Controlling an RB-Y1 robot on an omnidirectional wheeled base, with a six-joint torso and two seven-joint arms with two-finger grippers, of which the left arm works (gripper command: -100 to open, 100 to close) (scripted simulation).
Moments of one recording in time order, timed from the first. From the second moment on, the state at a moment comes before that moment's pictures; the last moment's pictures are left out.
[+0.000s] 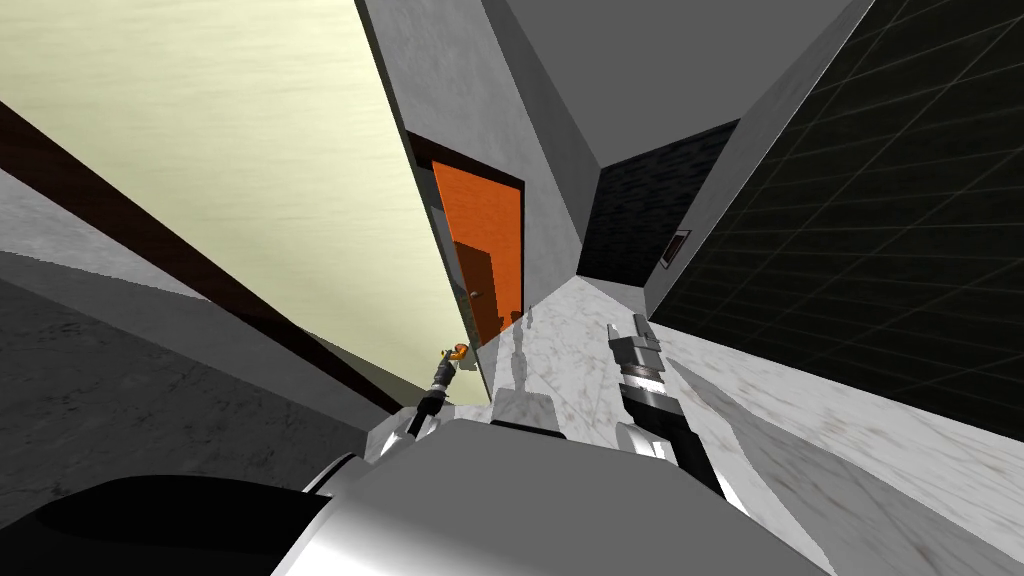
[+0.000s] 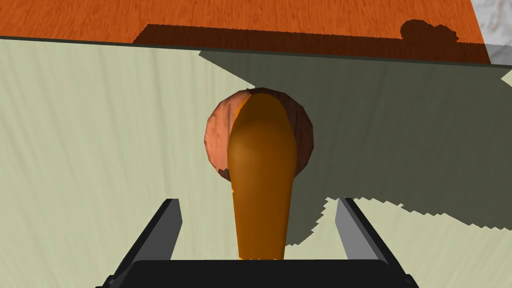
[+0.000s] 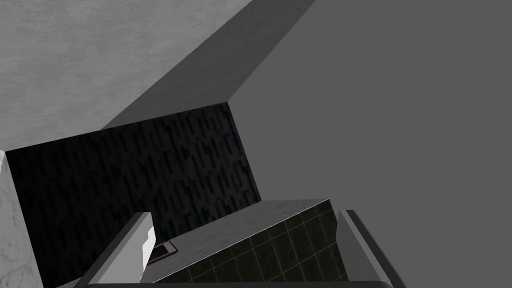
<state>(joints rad) -0.02 0.39 -0.11 -0.53 0.29 -0.99 0.30</state>
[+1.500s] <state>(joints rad) 0.09 0.48 -0.22 -0.57 0.23 -1.12 0.40</state>
